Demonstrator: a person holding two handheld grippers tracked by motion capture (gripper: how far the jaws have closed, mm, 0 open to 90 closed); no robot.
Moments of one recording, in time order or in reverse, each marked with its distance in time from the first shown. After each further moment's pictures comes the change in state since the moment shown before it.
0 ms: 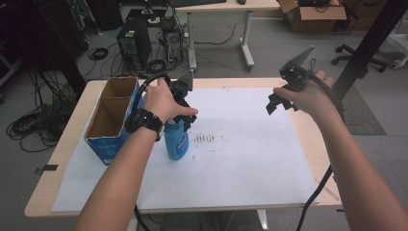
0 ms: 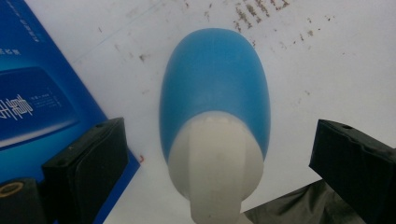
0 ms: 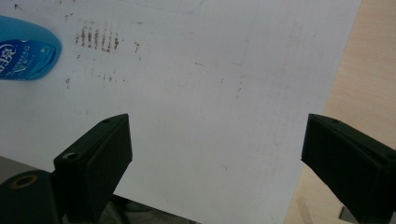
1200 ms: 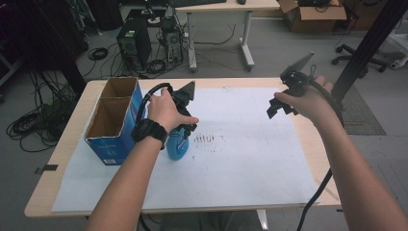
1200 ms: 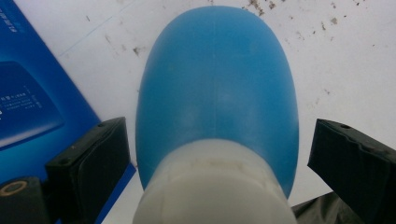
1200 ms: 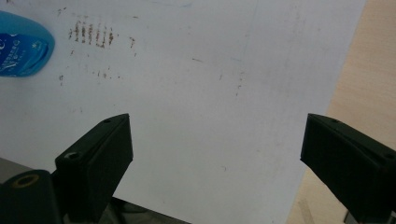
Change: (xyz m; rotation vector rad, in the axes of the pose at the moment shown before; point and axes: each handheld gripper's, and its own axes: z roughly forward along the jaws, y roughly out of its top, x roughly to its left) left arm -0.004 -0.001 0.030 0.025 0.033 0.008; right arm -0.006 -0.006 0.012 0.005 0.008 0.000
